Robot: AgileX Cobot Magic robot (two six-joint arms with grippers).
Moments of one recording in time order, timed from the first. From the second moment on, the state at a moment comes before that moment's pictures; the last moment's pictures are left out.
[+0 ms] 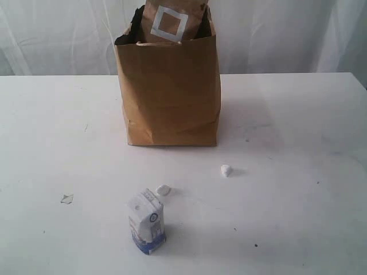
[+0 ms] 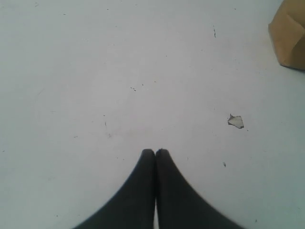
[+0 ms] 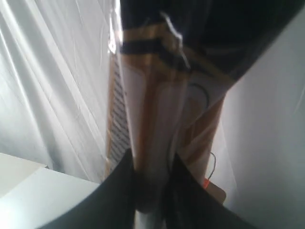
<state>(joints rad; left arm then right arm) -0.02 0.02 0.02 0.00 0.47 -0.21 0.11 1.55 -1.77 1.07 0.58 -0.66</state>
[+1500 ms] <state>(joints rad) -0.02 0.02 0.02 0.00 0.47 -0.21 0.57 1.68 -1.71 1.60 0.02 -1.87</state>
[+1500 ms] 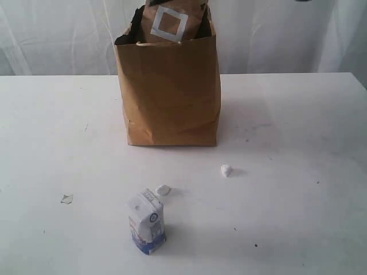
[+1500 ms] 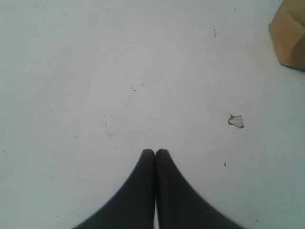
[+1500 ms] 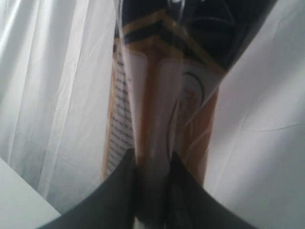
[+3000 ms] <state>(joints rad) -0.02 0.02 0.02 0.00 0.47 -0.21 0.65 1.87 -1.60 1.61 -0.15 -2.04</state>
